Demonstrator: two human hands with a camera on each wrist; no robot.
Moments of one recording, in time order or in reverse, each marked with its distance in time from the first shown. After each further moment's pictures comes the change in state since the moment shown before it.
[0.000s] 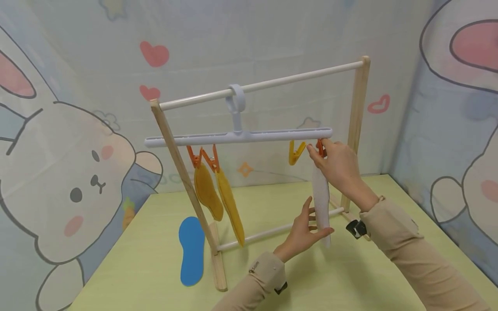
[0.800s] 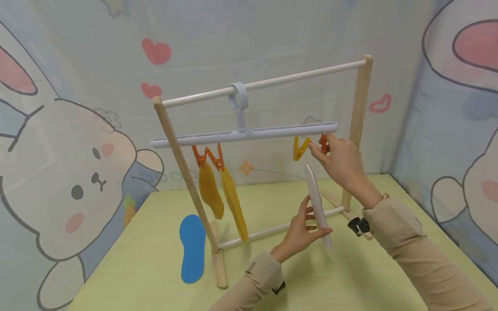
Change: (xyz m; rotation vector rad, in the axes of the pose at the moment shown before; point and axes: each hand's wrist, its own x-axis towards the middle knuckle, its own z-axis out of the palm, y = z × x) left_hand -0.009 0.008 -0.010 -0.077 0.015 0.065; right_hand 0.003 -0.002 -0.005 -0.018 -0.019 0.038
